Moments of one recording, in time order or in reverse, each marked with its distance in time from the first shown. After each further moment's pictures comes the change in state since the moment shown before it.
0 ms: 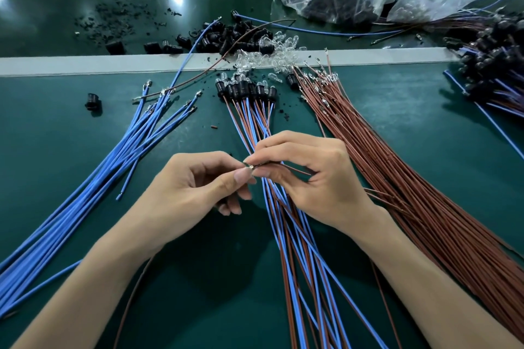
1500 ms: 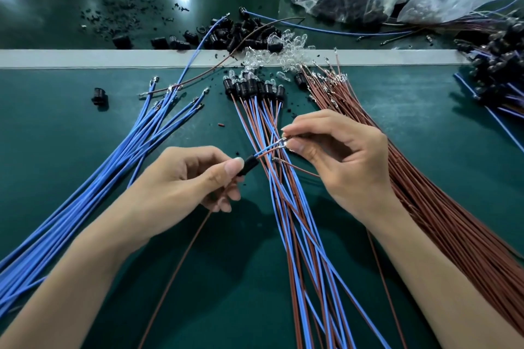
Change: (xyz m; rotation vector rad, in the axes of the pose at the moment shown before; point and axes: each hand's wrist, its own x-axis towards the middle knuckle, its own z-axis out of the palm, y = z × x) left_hand 0.001 0.003 -0.015 0.028 0.017 -0.063; right_hand 0.002 0.007 -0.013 0.115 0.173 0.156
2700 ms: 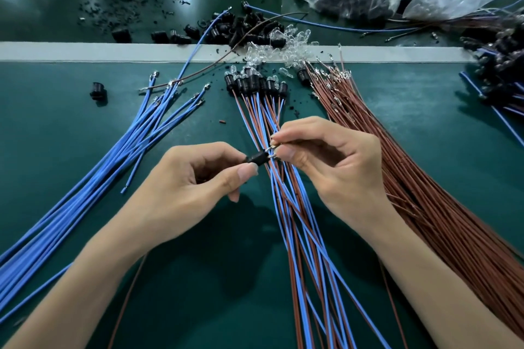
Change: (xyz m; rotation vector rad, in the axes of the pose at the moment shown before) left_hand -0.002 -0.004 0.006 0.216 0.040 0.185; right_hand -0.005 -0.013 0.013 0.139 -0.027 0.117
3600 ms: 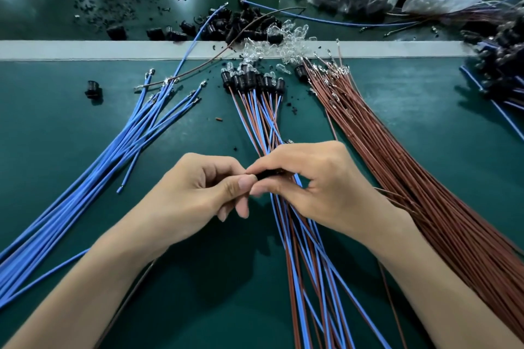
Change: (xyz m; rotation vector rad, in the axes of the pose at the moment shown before) left_hand 0.000 -0.002 0.012 -0.205 -0.118 -0.159; right_hand -0.001 0.006 -0.003 -0.373 -0.334 -0.196
